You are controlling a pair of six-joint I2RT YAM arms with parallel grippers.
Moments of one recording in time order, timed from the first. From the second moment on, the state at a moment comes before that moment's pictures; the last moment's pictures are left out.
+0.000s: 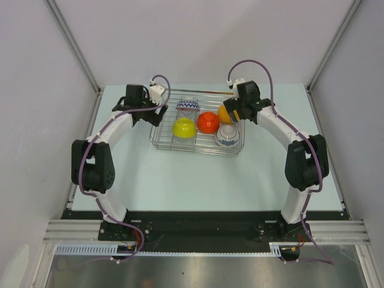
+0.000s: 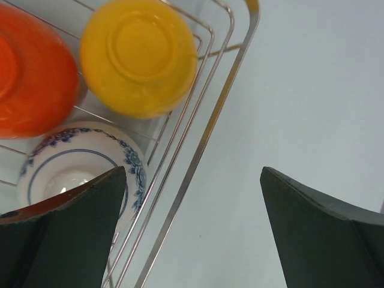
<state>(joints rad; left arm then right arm) -0.15 1.77 1.38 -0.33 0.18 0.42 0.37 1.83 1.54 -0.45 0.23 -0.19</state>
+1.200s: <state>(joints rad) -0.26 1.66 1.17 -0.42 0.30 0.50 0.20 1.92 1.51 -0.38 0.20 -0.15</state>
